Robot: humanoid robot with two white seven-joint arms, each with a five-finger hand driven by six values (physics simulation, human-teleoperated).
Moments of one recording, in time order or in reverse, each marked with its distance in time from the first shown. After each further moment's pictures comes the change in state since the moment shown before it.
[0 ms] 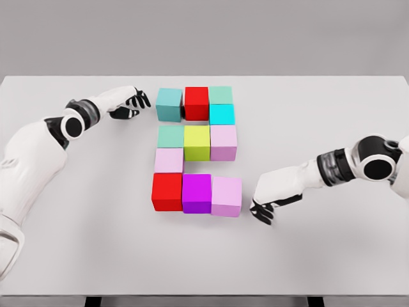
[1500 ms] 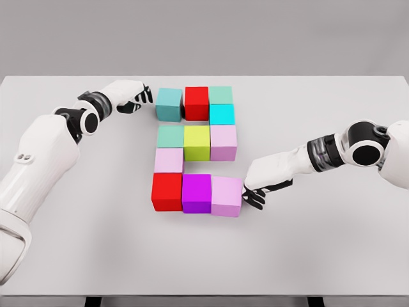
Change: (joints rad) left arm -0.005 -0.028 -0.015 -0.104 -0.218 0.122 -0.025; right arm -0.052 0.066 -0.001 0.065 0.012 0.000 0.000
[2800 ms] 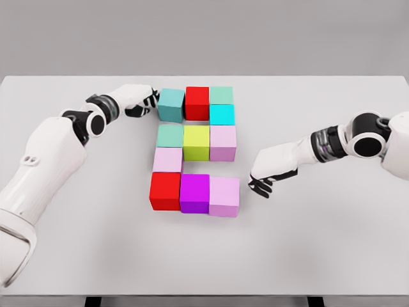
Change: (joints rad) left arm 0.012 -0.018 0.002 -0.018 0.035 -0.001 -0.036; right arm -0.029 0.014 0.002 0.073 0.054 0.000 0.000
